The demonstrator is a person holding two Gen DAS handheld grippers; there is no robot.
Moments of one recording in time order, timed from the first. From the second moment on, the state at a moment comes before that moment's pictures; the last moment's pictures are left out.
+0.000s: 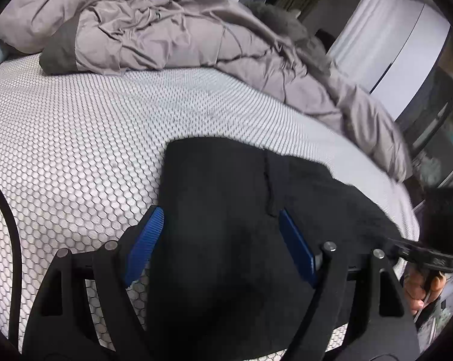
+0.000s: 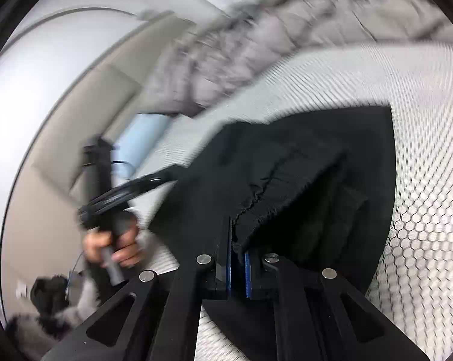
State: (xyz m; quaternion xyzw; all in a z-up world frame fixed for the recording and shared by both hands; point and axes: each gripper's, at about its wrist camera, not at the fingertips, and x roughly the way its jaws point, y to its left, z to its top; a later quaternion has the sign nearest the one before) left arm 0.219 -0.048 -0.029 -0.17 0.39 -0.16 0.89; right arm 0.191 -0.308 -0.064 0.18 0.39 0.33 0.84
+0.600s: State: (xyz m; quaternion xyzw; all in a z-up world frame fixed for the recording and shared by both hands) left arm 0.226 -0.058 -0.041 -0.14 0.41 -0.14 0.89; right arm 0.220 -0.338 -0.122 0.20 0.47 0.26 0.82
